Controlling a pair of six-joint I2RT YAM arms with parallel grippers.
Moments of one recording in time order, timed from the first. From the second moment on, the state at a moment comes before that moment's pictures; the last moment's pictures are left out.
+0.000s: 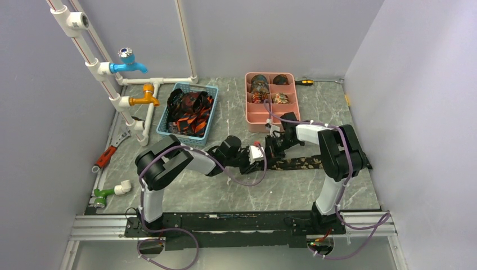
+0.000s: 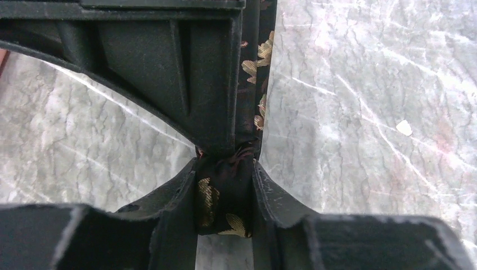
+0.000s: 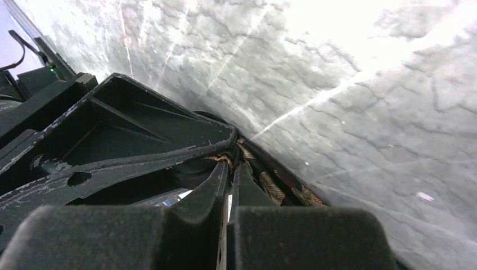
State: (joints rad) left arm -0.87 1.95 0.85 0.60 0.50 0.27; right arm 0.27 1.84 0.98 -0.51 -0.73 0.11
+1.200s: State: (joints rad) left arm -0.87 1.85 0.85 0.37 0.45 0.40; right arm 0.35 1.82 1.00 -0.52 -0.78 0.18
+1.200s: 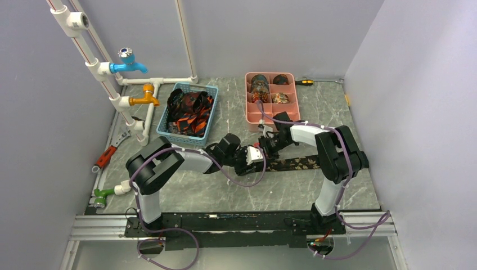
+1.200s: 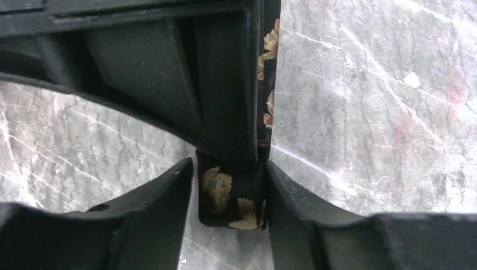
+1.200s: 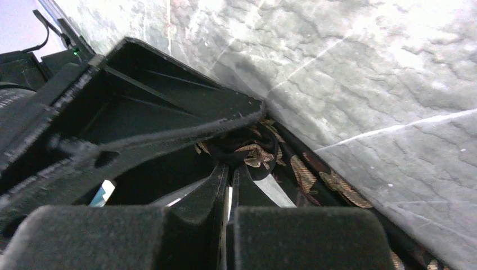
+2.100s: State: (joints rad) left arm -0.87 1.96 0.86 0.62 0.54 0.36; right arm 0.26 1.89 1.04 -0.65 -0.74 0.13
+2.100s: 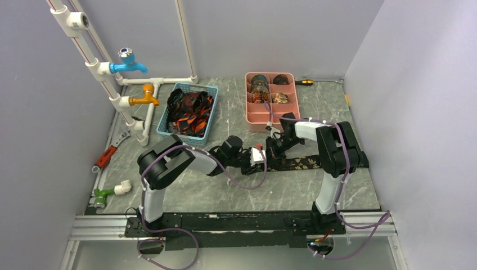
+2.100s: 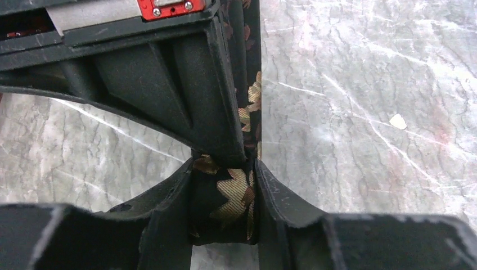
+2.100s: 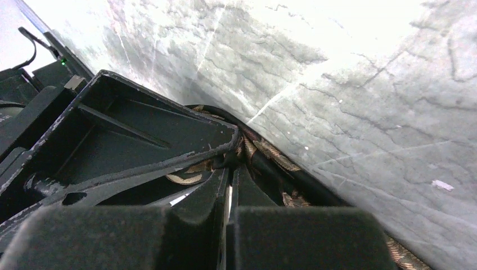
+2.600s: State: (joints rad) left arm -0.82 1.78 0.76 0.38 0.47 0.46; right arm 0.32 1.75 0.99 -0.47 -0.82 0.19
